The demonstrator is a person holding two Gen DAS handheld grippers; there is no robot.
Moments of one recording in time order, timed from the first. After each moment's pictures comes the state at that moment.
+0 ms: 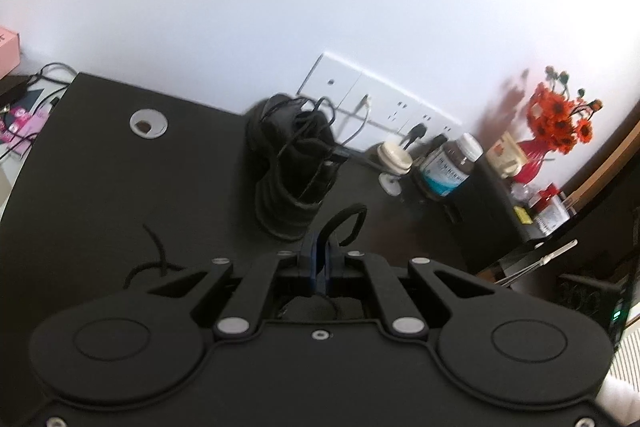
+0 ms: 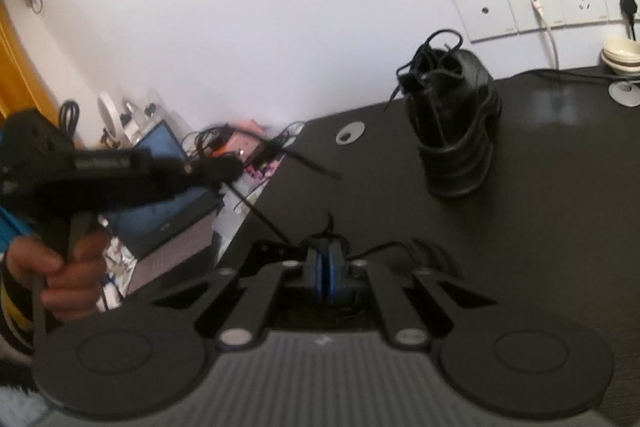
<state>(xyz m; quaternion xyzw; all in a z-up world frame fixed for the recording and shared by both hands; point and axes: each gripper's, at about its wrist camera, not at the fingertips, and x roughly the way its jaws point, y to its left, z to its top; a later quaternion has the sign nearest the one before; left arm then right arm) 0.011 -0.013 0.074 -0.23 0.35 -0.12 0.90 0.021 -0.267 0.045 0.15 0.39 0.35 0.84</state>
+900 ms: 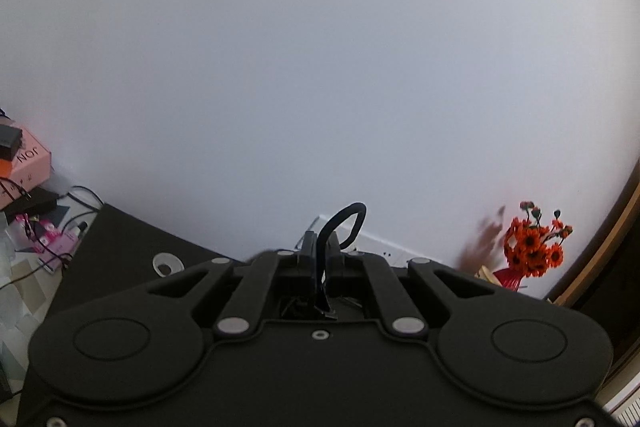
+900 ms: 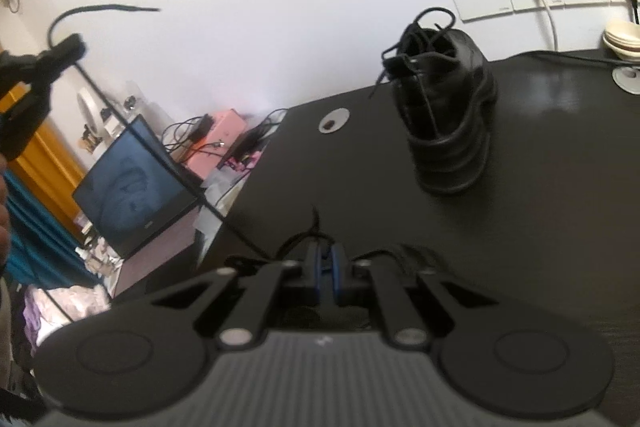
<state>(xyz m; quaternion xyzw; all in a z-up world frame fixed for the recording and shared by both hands) -0.014 0.047 0.172 -0.27 0.18 -0.07 0.94 0.045 -0.258 0.036 0.15 0.42 0.32 0.83</state>
